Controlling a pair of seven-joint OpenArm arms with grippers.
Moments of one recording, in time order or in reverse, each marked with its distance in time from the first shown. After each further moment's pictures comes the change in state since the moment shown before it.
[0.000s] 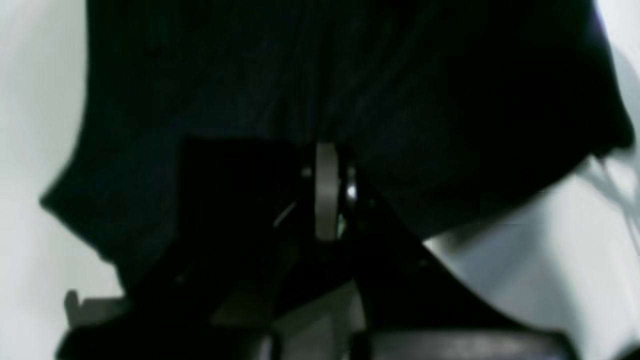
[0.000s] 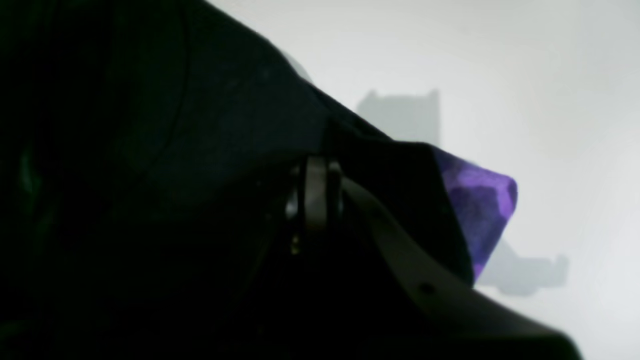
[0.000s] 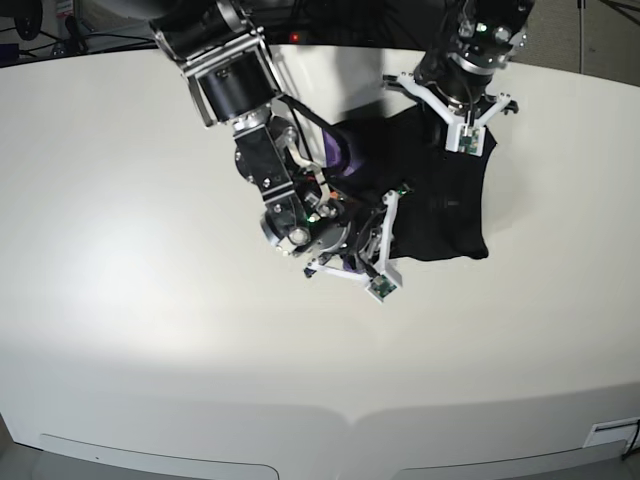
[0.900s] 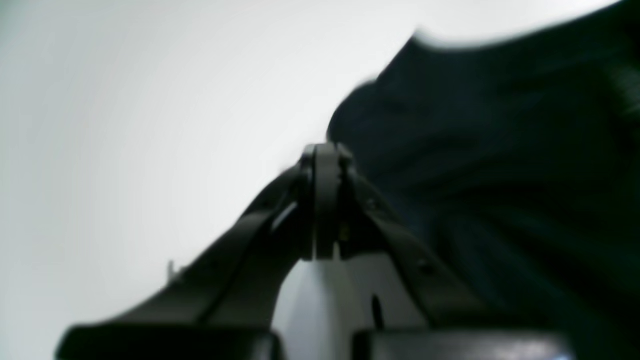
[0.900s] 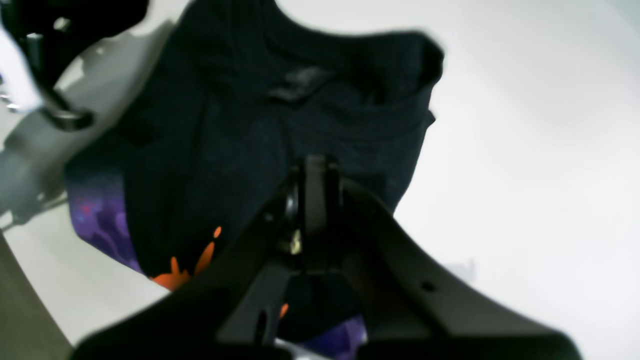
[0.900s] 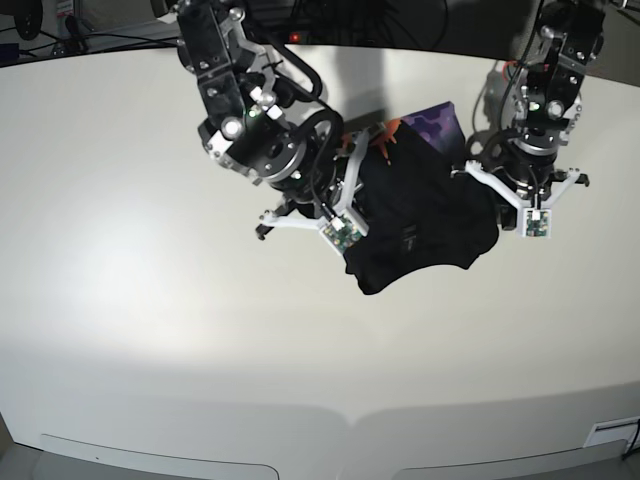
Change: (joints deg) left arm -10.8 -9.2 -3.6 4.3 -0.3 7.8 6.5; right arm -21.5 6.9 0.8 39.8 -1.5 -3.3 -4.4
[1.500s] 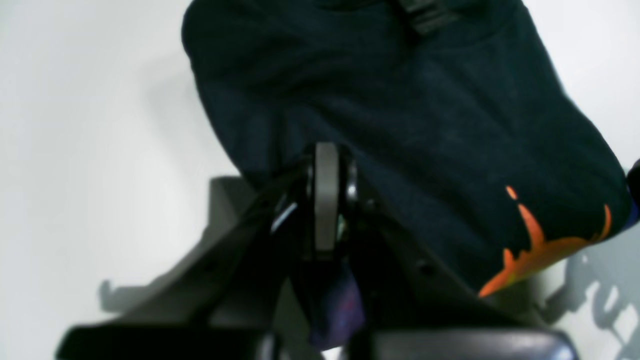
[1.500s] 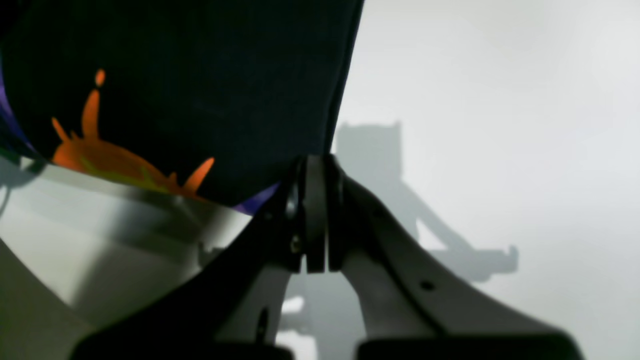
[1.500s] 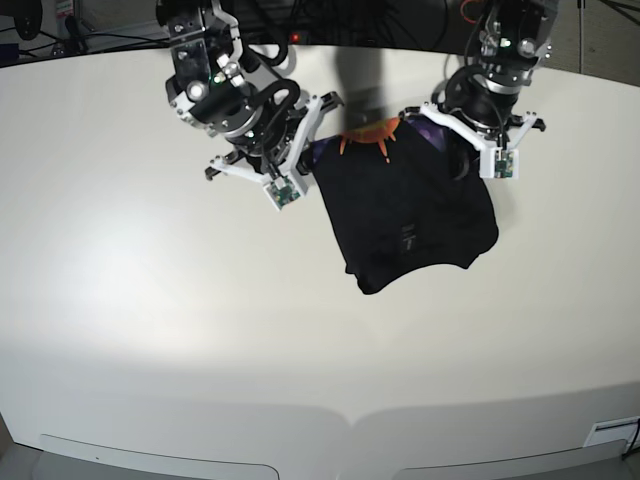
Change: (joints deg) left arm 11.3 8.3 -0.3 2.4 -2.7 -4.8 -6.9; right arm -10.5 -0.1 10.1 0.3 -0.2 0.1 -0.8
